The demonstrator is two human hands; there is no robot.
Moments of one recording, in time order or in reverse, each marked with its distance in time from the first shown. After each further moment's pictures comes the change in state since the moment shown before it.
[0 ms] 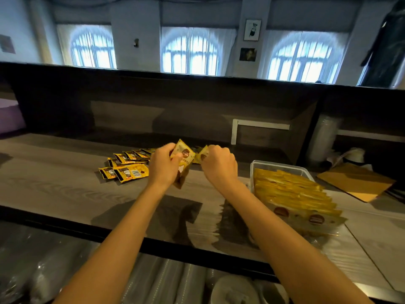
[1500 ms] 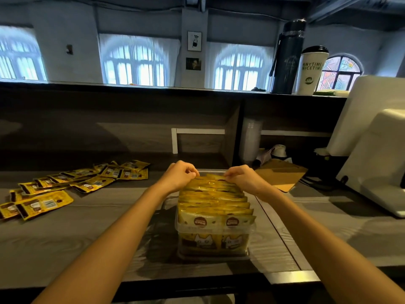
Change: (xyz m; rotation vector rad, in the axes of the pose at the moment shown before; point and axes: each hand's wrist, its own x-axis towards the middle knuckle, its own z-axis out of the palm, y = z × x) left_hand 0.007 0.097 0.141 -0.024 -0.713 0.155; right_hand -0.016 0.197 -0.103 0.310 -0.182 0.255
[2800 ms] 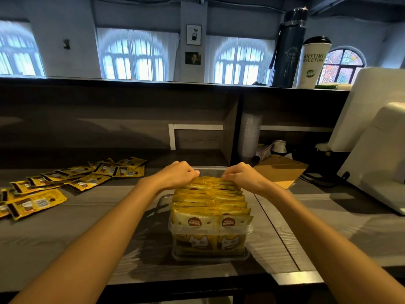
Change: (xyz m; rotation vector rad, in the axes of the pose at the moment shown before) left_hand 0.013 0.000 0.003 0.181 -0.205 -0.022; right_hand 0.012 0.013 -0.003 -0.082 -0.081 -0.105
